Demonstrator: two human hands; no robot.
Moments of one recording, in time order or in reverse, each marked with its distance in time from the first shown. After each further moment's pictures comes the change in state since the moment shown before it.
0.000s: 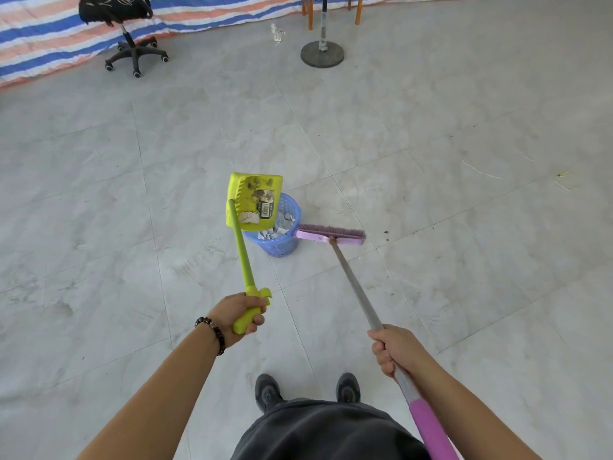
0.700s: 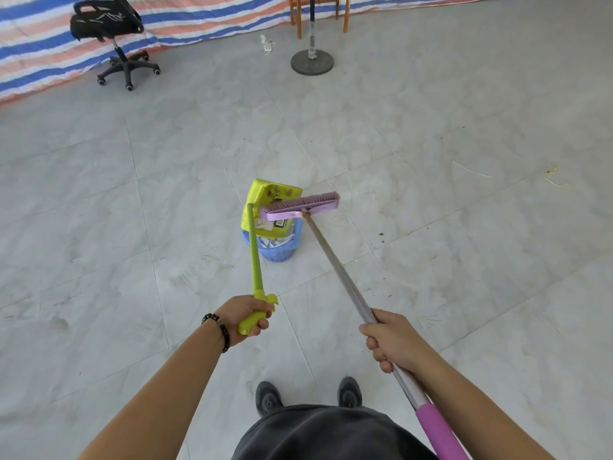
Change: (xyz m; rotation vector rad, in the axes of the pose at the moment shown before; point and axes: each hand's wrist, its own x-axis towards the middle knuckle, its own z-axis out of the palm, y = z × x) left_hand 0.003 0.005 0.019 0.183 -0.034 -0.052; right_hand -0.040 -0.020 0.004 -0.283 -0.024 -0.251
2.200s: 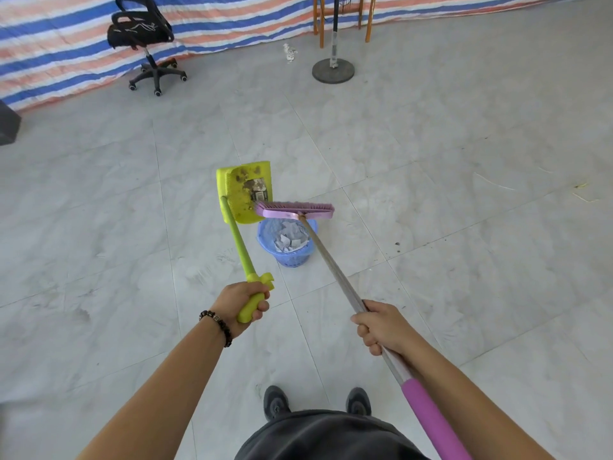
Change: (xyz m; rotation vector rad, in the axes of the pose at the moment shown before) left_hand -0.033 0.022 -0.013 -0.213 0.100 0.202; right_hand 0.039 -0.024 0.023 0.016 -0.080 -0.008
